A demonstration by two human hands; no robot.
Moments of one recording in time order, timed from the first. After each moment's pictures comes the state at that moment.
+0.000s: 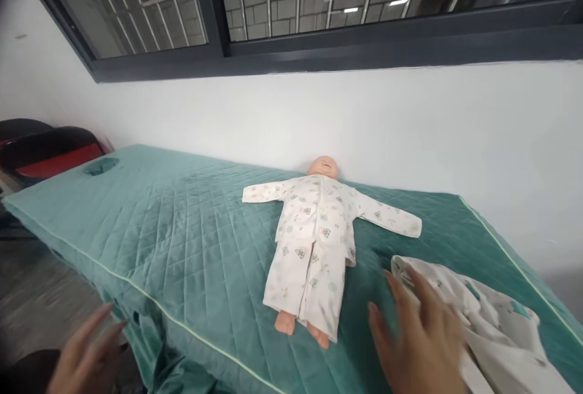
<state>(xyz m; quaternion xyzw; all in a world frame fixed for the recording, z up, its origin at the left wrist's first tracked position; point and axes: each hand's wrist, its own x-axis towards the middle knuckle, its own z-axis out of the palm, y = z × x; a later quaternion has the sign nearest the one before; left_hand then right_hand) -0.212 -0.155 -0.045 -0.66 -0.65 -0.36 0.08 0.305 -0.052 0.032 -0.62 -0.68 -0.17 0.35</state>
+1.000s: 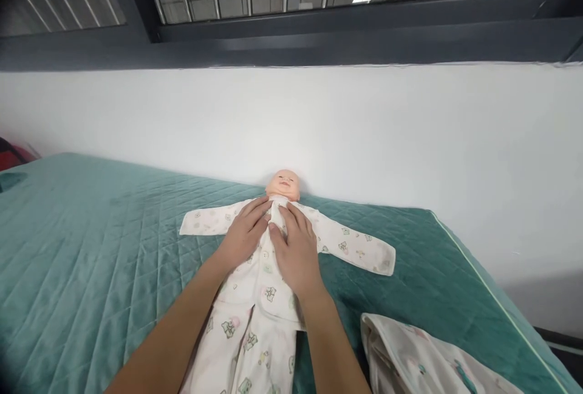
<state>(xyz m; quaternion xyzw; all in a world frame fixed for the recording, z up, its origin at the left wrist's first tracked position) 0.112 0.195 0.048 -0.75 -0.49 -0.37 -0.24 0.263 0.163 0.043 -0.60 -0.67 0.18 0.40</state>
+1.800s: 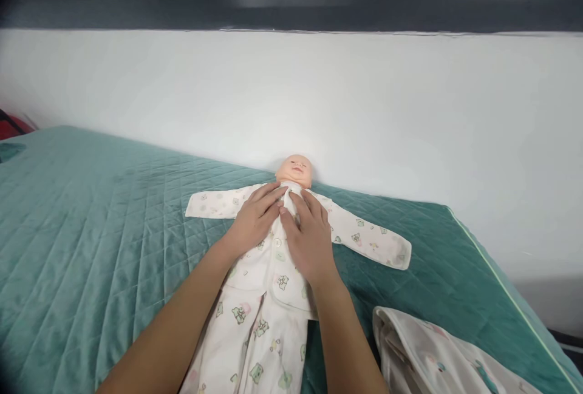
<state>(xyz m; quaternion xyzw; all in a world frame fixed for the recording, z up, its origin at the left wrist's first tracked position) 0.108 0.198 0.047 -0.75 -0.49 -0.37 -0.25 0.259 0.168 0.043 -0.62 -0.67 0.17 0.39</state>
